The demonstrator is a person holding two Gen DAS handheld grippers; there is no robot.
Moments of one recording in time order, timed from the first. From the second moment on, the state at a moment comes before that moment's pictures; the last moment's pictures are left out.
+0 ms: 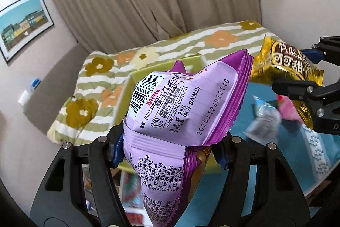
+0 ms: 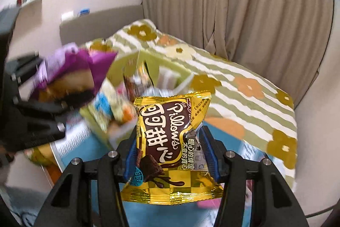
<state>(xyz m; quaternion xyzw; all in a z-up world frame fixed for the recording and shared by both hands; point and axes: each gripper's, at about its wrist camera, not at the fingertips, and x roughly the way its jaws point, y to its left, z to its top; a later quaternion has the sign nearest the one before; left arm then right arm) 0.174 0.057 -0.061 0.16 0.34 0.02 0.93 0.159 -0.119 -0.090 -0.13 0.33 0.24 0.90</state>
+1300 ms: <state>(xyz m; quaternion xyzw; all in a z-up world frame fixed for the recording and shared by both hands) 0.298 0.237 -0.102 0.09 0.42 -0.07 0.90 0.272 0.010 -0.110 0.02 0.43 0.12 0.89</state>
